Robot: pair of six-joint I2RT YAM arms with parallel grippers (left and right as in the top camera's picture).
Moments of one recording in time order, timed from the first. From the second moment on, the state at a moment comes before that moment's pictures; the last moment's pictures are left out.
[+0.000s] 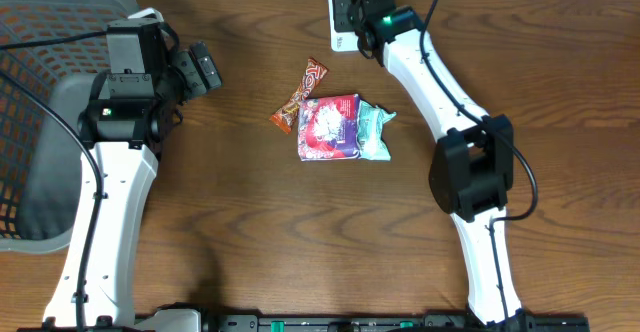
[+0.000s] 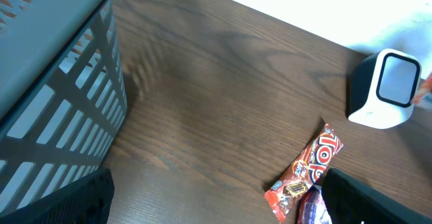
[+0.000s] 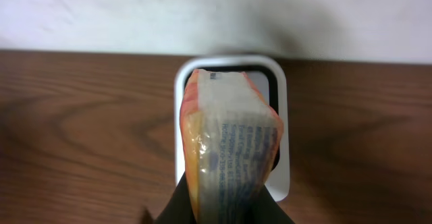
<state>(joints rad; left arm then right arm) 0.00 1.41 1.31 -0.65 -0.04 -0.36 0.40 2.42 2.22 -0.51 0.17 0.26</state>
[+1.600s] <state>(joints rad) 0.00 1.41 1.31 -0.65 -0.04 -0.36 -0.04 2.40 2.23 -0.78 0.40 0.26</state>
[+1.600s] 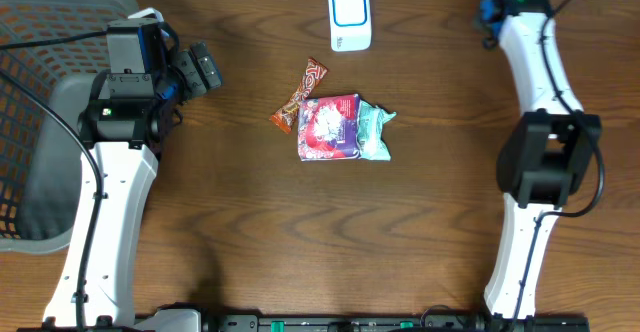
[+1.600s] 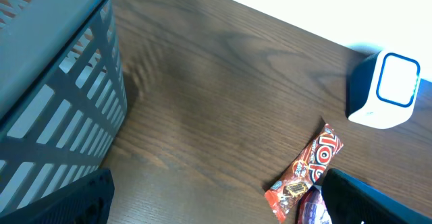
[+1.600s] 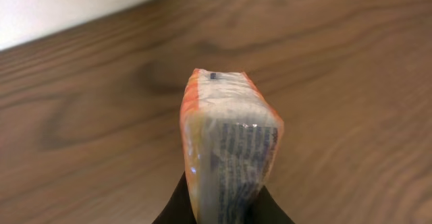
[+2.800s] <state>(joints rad) 0.00 1.41 1.31 -0.65 -0.04 -0.36 -0.43 2.39 2.08 -0.95 0.15 0.22</state>
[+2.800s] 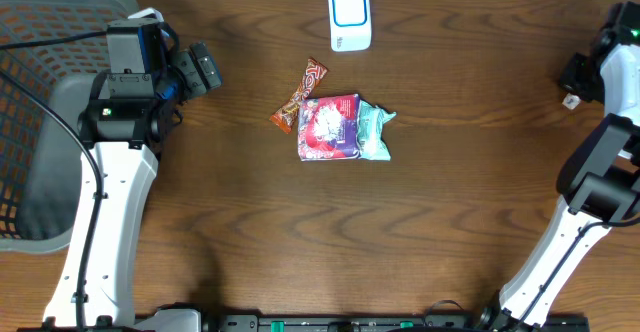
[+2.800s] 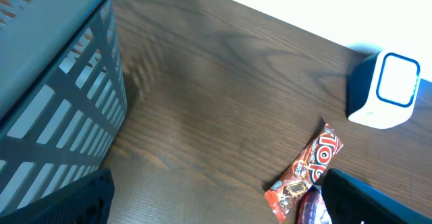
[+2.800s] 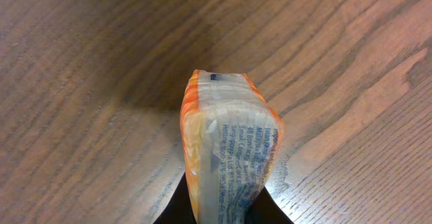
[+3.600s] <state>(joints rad) 0.00 1.41 1.31 -0.65 -0.04 -0.36 -0.57 2.38 2.08 -1.06 0.11 0.19</state>
